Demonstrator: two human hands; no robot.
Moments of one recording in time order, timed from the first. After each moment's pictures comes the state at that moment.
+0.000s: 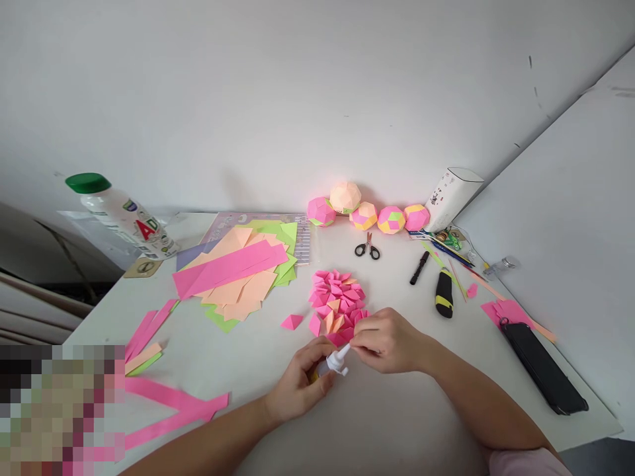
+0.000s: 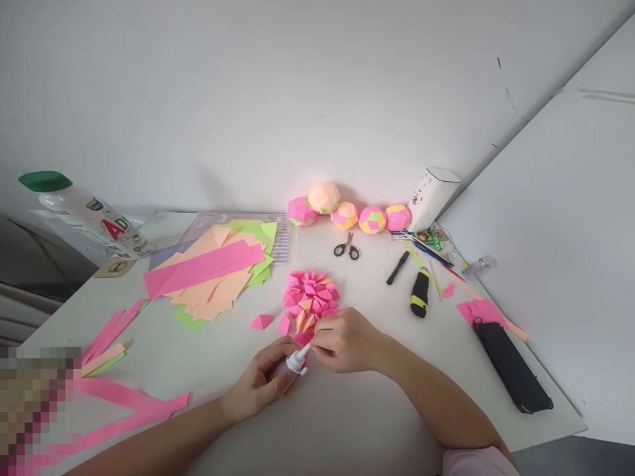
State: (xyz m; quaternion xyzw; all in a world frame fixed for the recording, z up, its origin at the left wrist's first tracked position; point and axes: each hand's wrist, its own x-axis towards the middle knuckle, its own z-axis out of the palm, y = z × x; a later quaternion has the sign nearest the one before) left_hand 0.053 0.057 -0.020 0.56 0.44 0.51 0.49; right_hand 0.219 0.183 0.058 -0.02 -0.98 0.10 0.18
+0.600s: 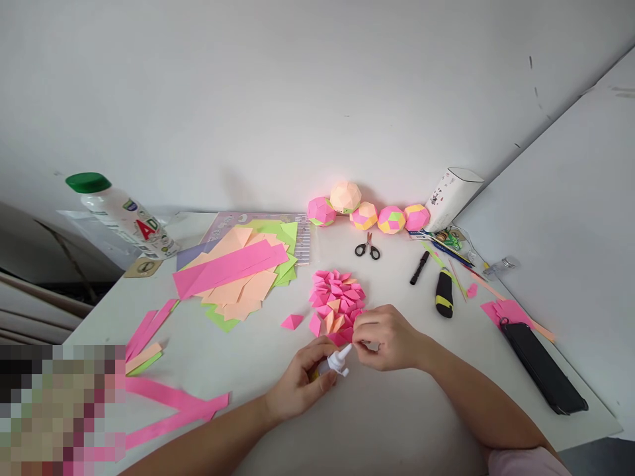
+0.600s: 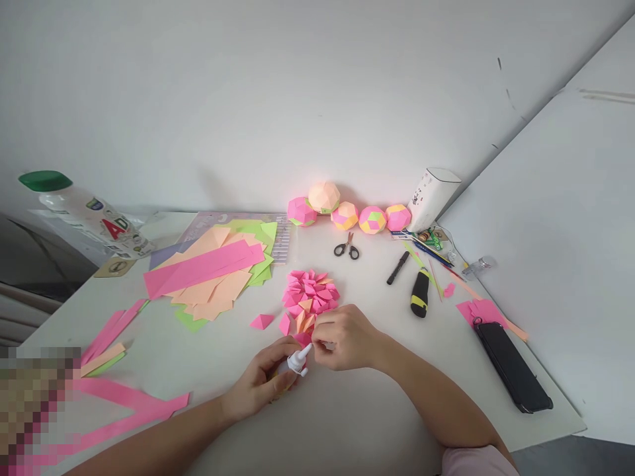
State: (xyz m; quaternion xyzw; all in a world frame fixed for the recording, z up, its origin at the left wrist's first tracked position) left_hand 0.052 0.058 -0.016 0.54 0.42 0.50 0.54; right_hand 0.215 0.183 0.057 -0.07 -0.96 0.17 0.21
